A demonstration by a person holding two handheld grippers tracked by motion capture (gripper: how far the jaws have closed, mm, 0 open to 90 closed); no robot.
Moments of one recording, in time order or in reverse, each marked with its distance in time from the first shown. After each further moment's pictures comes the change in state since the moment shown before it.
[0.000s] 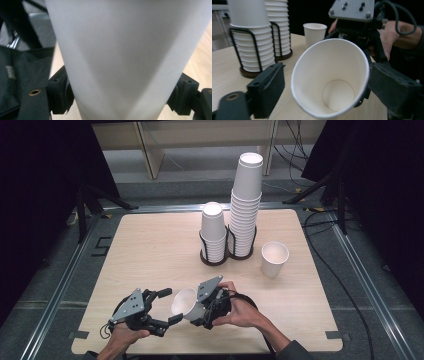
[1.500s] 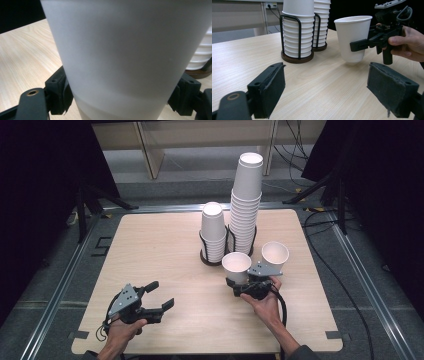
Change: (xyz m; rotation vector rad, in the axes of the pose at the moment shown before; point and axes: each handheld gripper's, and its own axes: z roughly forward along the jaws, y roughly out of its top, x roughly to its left) left arm 0.020 -0.010 -0.005 0.007 0.230 -0.057; right arm -0.047 -0.095 -0.055 -0.389 -0.597 0.462
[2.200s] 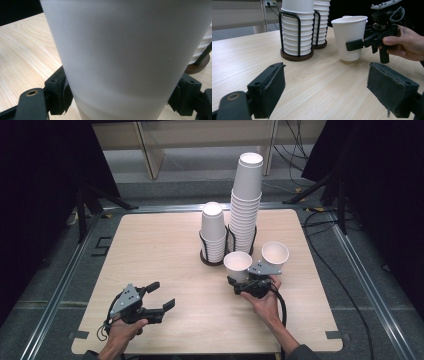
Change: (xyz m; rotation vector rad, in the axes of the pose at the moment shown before) left arm -0.001 -0.001 0.001 0.038 0.012 0.004; right arm -0.007 -0.006 0.009 0.014 -0.020 0.034
